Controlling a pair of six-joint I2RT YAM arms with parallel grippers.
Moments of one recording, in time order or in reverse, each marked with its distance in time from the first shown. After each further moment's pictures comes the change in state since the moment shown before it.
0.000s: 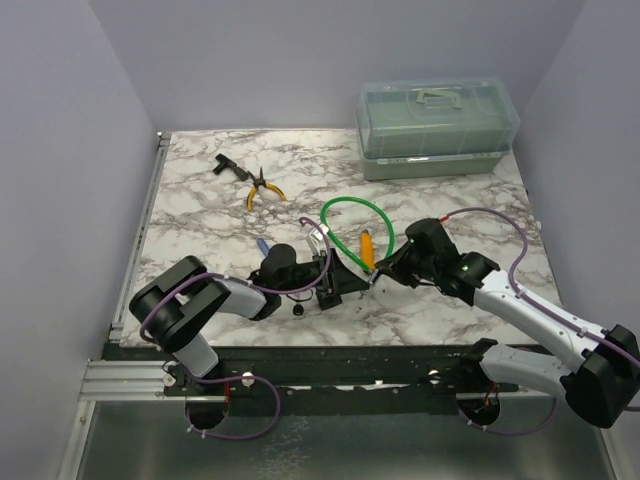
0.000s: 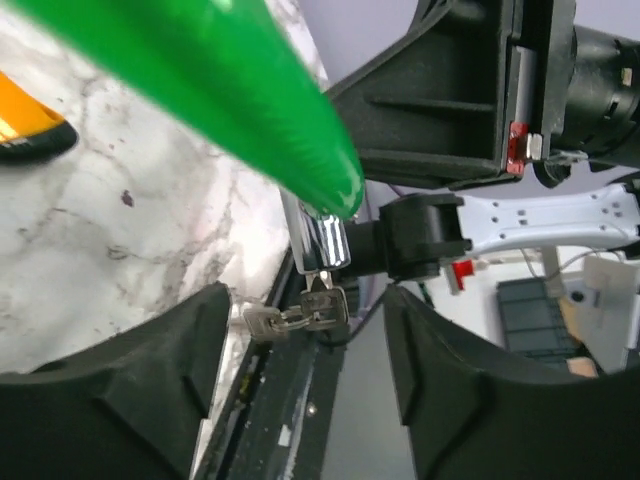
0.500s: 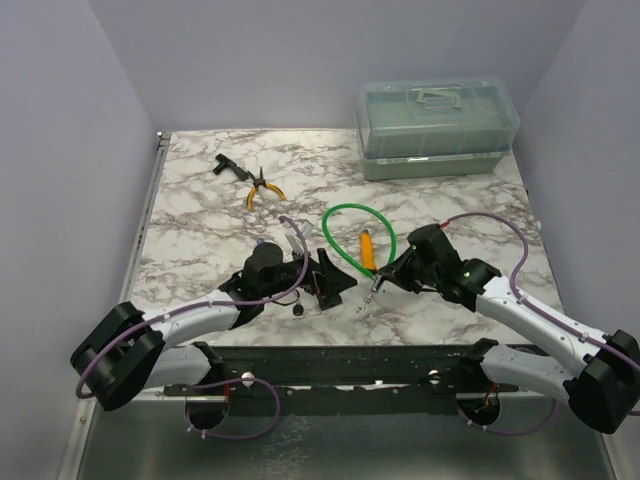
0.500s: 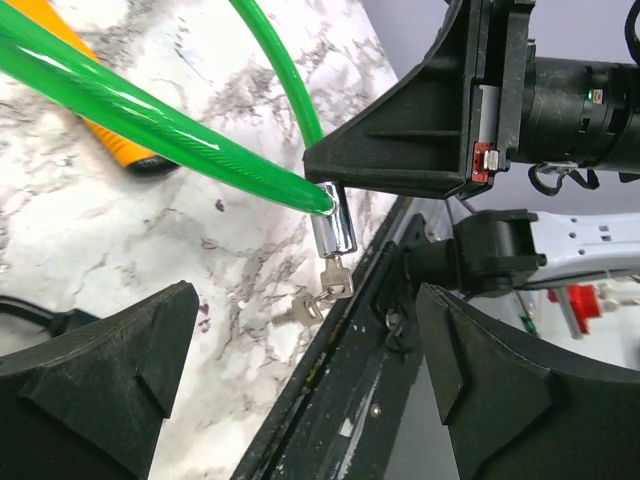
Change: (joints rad) left arm 0.001 -0.394 -0.018 -0.490 -0.187 0.262; right arm 0.000 -0.036 -0.060 0.008 0.000 -0.032
